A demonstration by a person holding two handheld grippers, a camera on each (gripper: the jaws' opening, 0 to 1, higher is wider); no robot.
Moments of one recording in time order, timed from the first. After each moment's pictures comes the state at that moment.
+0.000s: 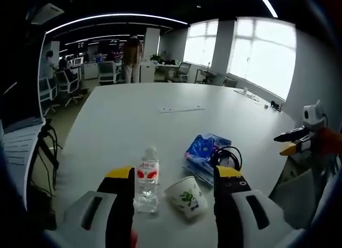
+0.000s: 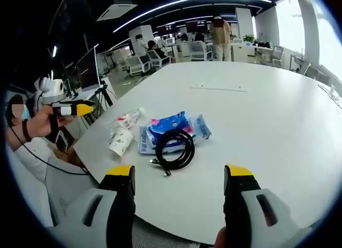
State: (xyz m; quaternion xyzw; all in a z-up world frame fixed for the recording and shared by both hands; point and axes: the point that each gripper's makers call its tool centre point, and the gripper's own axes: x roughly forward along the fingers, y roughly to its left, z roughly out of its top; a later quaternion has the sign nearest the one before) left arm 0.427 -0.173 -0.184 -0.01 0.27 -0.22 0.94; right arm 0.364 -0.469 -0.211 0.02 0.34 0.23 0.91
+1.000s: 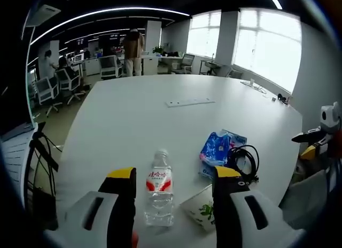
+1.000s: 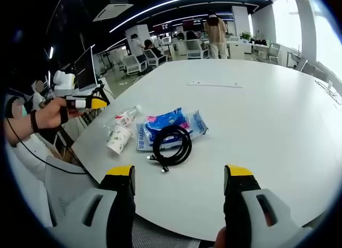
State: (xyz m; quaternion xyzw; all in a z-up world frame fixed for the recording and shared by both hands) left arm 0.474 -0.168 -0.209 0.01 0.30 -0.21 0.93; right arm 0.356 -0.474 -0.217 0.03 0.35 0.21 0.91
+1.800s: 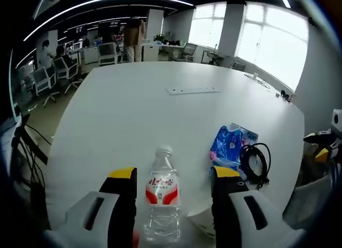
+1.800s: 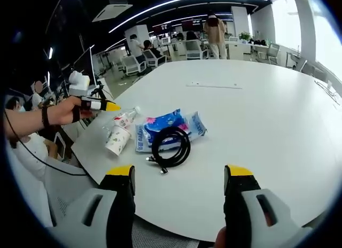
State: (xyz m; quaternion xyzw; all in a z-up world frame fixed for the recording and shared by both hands) left arm 0.501 -0.177 -0.247 0.00 0.35 -0.20 0.91; right arm 0.358 -0.477 -0.214 0.03 0.34 0.21 0.91
